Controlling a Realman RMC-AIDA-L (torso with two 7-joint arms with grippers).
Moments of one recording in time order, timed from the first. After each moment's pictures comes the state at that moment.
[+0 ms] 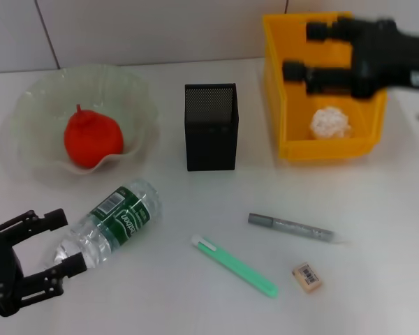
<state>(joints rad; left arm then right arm) -0.27 -2.05 0.59 0.62 1.90 1.91 -1.14 0.25 2.08 -1.02 -1.46 -1.65 -1.43 1.83</state>
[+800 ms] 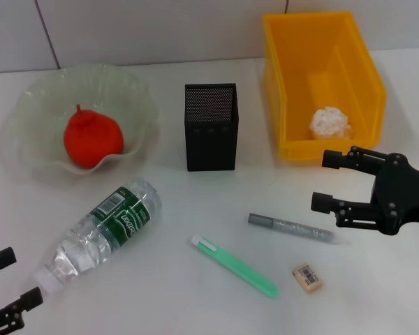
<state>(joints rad) -0.09 -2.07 0.54 0.77 1.92 1.84 -1.10 0.18 2.07 -0.90 -0.91 -1.61 -1.69 1.35</state>
